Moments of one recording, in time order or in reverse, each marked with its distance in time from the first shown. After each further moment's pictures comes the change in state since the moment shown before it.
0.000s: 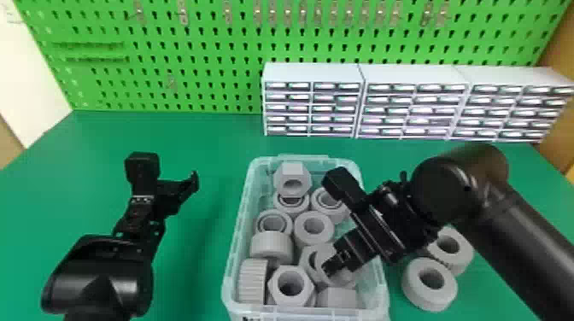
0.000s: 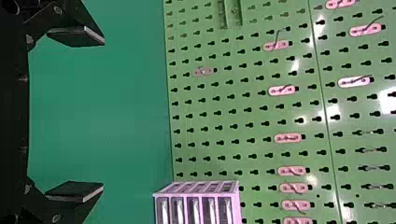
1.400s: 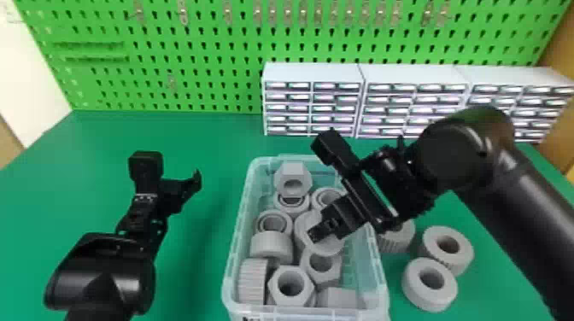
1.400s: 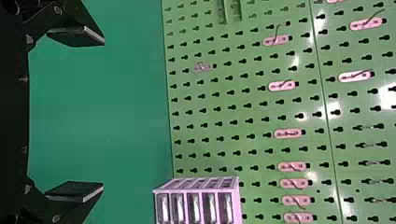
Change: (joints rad) left arm -0.011 0.005 -0.017 0.008 0.005 0.000 0.000; right arm -0.075 0.023 -0.028 -0.072 -0.049 0.000 -0.001
